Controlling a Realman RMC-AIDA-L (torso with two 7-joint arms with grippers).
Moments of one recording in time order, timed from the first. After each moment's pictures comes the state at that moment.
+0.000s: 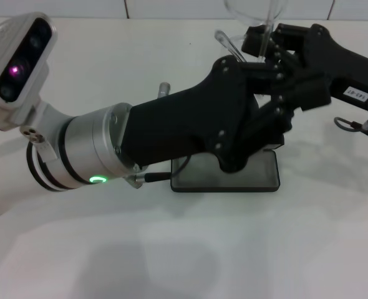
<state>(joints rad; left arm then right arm) -0.54 -2.11 1.76 0.52 0.63 1.78 -1.03 0.65 2.03 -1.21 -0.34 -1.04 -1.72 1.07</state>
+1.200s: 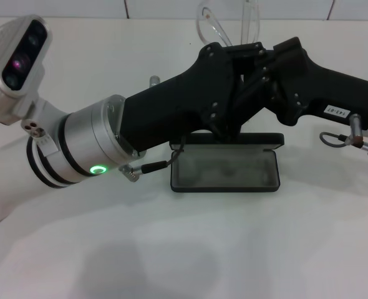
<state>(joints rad) -0.54 -2.11 1.77 0.47 0.56 1.72 -1.05 0.66 2.03 -1.31 -0.34 -1.04 -1.68 1.06</state>
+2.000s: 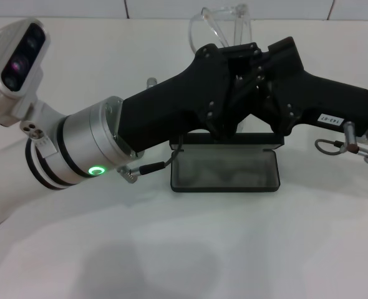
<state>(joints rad) -0.54 -2.11 1.78 0.46 0.54 1.72 -1.05 0.65 2.03 -1.35 -0.35 -1.04 -1.67 1.06</state>
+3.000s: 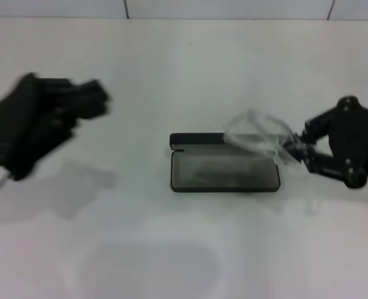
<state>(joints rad) -0.36 -1.84 1.56 0.46 0.73 2.00 -1.12 0.28 1.99 -1.28 -1.56 -1.77 -1.62 1.84</state>
